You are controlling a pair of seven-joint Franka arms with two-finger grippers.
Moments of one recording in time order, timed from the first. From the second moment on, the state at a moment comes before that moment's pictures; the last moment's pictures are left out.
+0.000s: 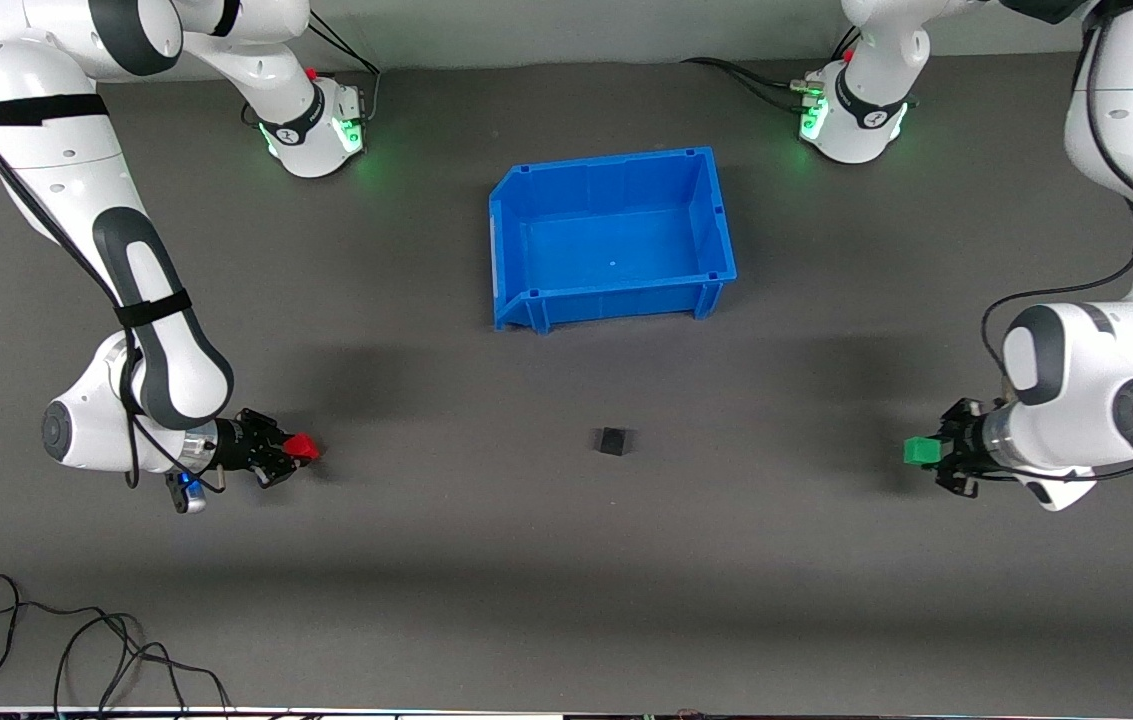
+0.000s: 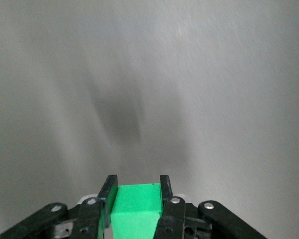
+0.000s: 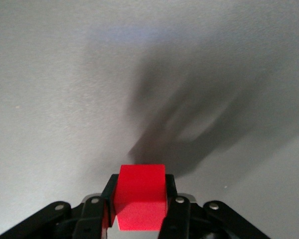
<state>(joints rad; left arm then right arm) 0.15 0.57 -0.17 -1.72 0.01 2.22 -1.36 -0.02 0.66 -0.02 -1.75 0.50 2.21 0.64</state>
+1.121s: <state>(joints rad) -0.24 0.69 -0.18 -1.67 0.00 2.41 -1.82 0.40 0.67 0.00 -1.57 0.50 2.29 1.52</state>
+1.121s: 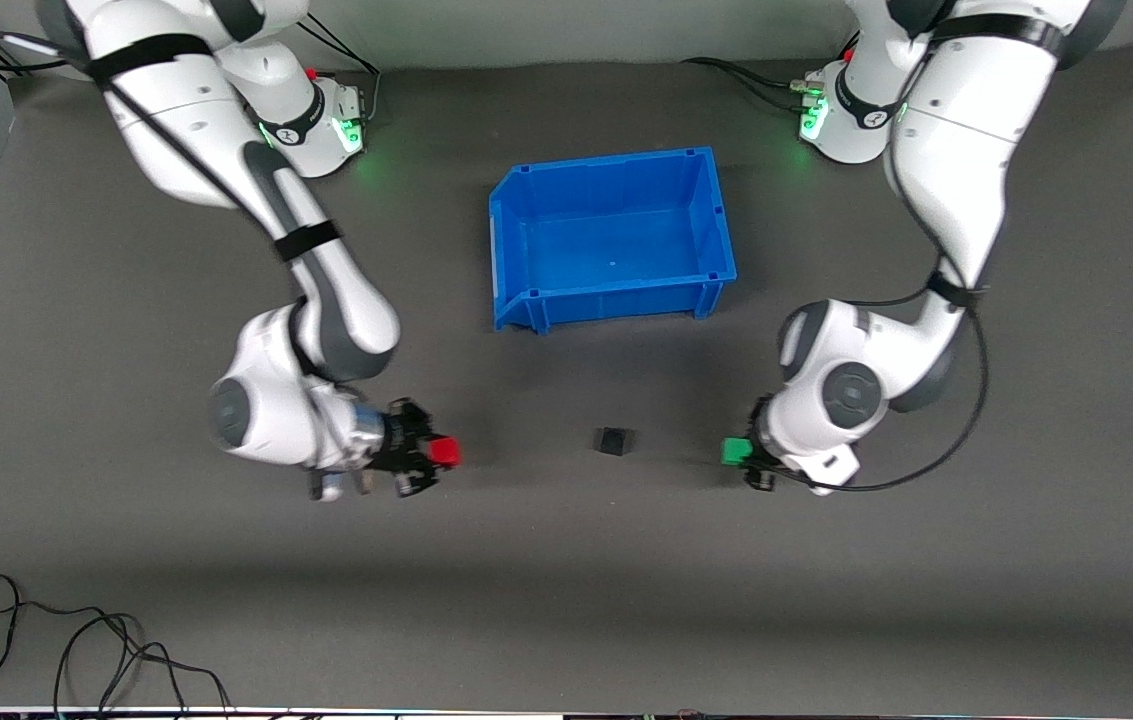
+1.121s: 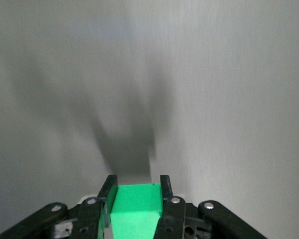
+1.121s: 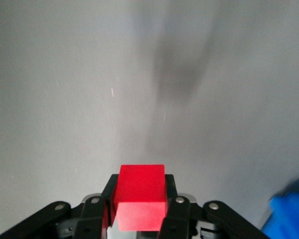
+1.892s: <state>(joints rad) -0.42 0.82 -0.16 -1.54 0.00 2.45 -2.03 0.61 0.83 0.00 -1.49 0.51 2.53 1.94</state>
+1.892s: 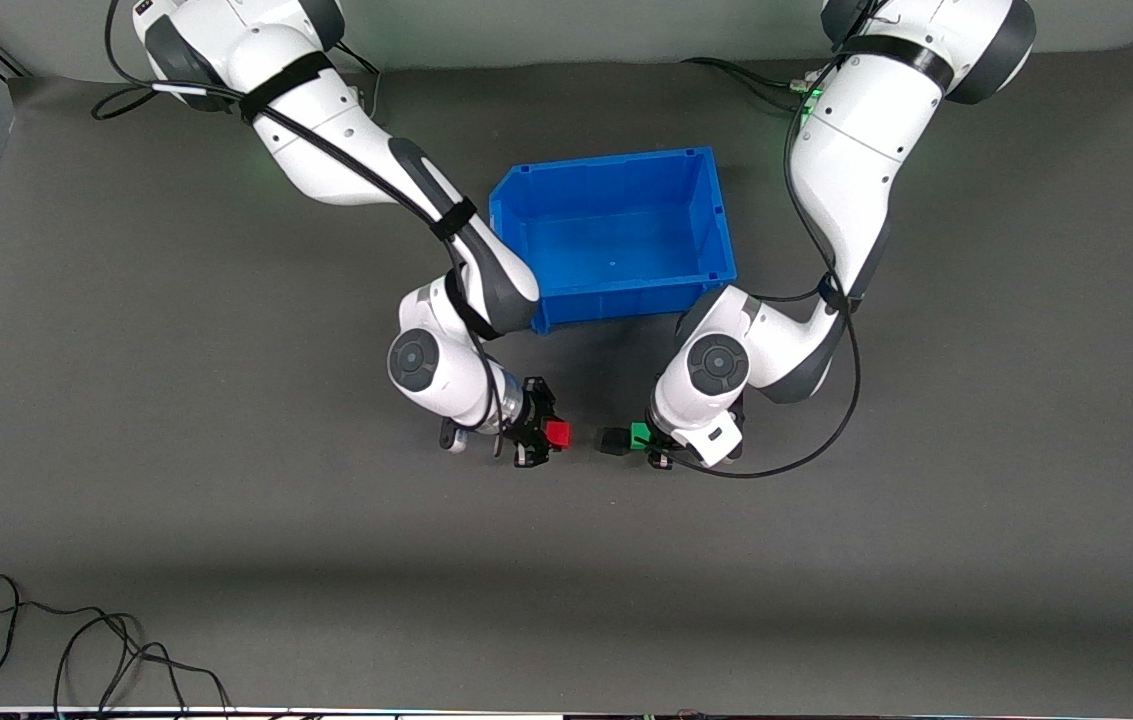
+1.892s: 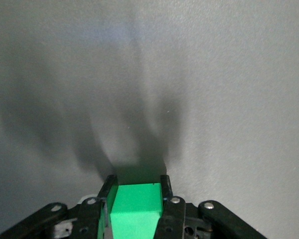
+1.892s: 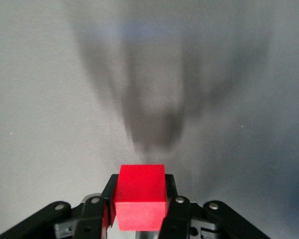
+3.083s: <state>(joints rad) -0.44 0.84 -0.16 -1.48 0.06 2.43 -2.06 0.67 0.93 0.00 -1.40 0.50 2.60 2.06</state>
